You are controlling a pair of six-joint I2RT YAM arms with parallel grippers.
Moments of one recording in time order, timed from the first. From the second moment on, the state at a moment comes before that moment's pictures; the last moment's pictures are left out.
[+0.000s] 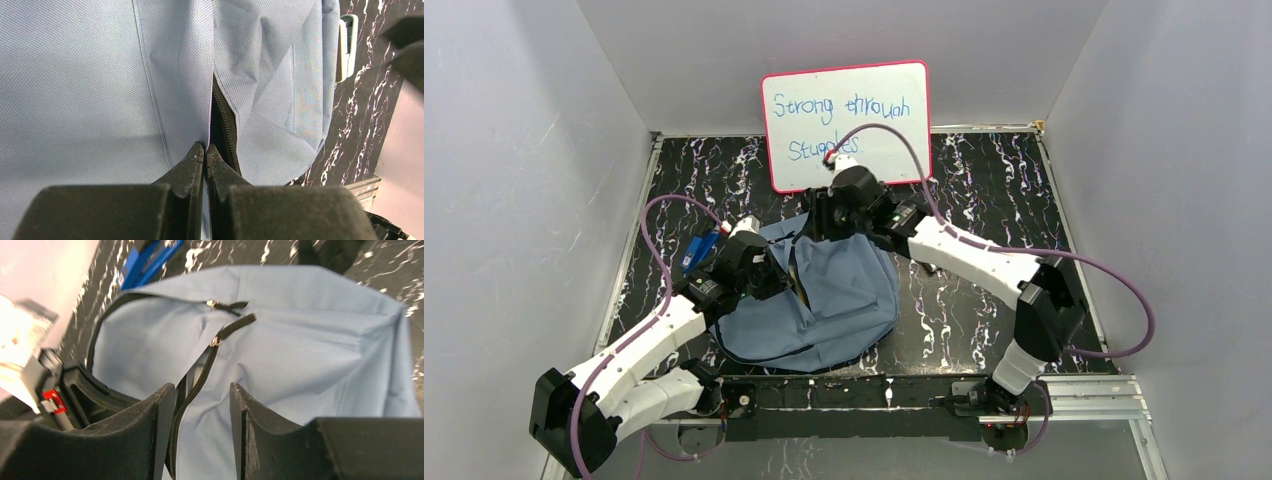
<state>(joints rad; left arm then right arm) -0.61 0.97 0.69 -0.52 -0.09 -0.90 0.93 1.67 1.39 -0.31 -0.03 0.53</state>
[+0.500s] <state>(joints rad) -0.61 0.97 0.69 -0.50 -0.08 -0.90 0.87 1.74 1.48 -0.32 -0.06 0.79</state>
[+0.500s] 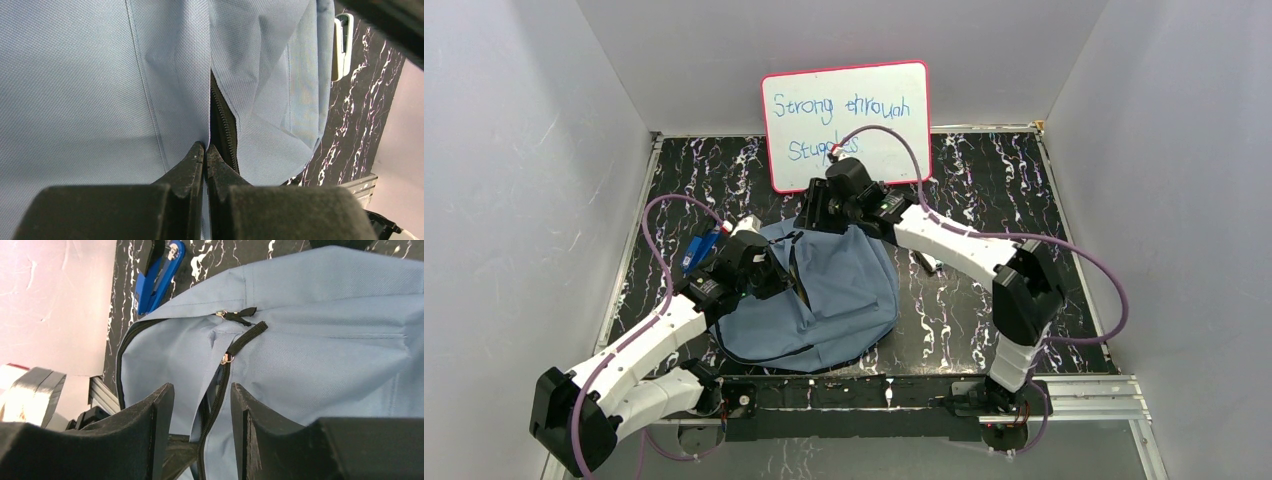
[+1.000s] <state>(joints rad) -0.61 0.97 0.66 -0.47 -0.07 -0.90 0.87 1.94 1.54 -0.35 -0.11 0.96</state>
